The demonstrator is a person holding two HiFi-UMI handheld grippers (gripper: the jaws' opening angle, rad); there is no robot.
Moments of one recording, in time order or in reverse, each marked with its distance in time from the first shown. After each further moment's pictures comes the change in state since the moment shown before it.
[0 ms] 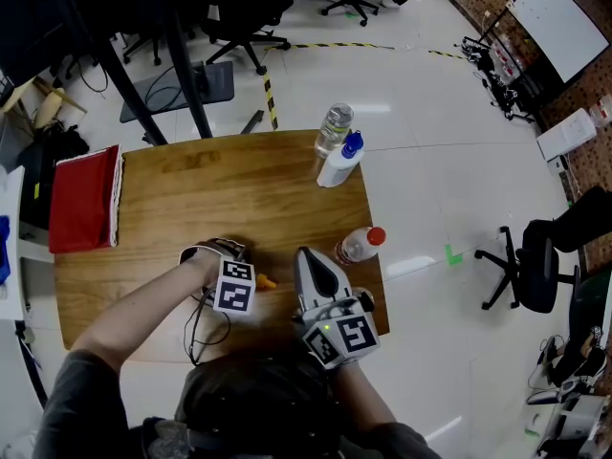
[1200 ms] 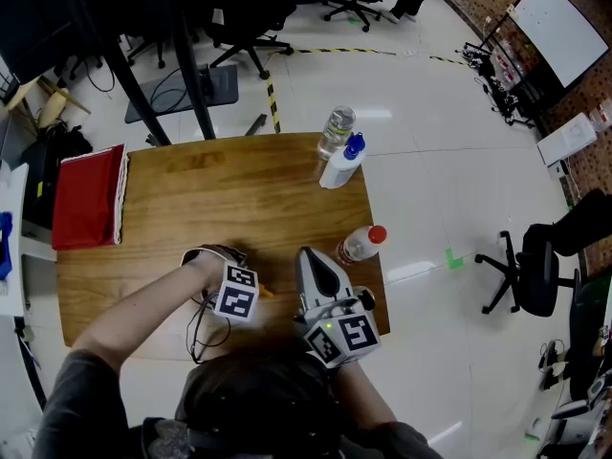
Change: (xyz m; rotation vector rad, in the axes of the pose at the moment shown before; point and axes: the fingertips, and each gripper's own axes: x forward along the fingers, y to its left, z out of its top) left arm -0.009 -0.028 0.002 0.065 0.040 -0.035; right arm -0.009 0.010 0.003 0.002 -0.007 0.011
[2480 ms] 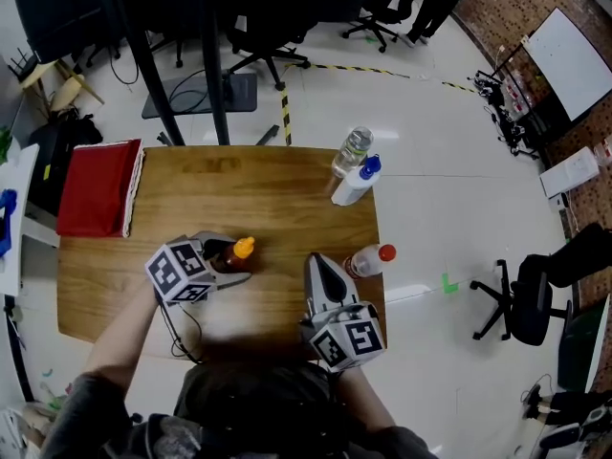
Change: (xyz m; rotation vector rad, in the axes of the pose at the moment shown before) left arm -0.154 0.039 -0.038 -0.820 -0.850 0.241; right arm 0.013 0.022 0.011 -0.019 0.013 0.039
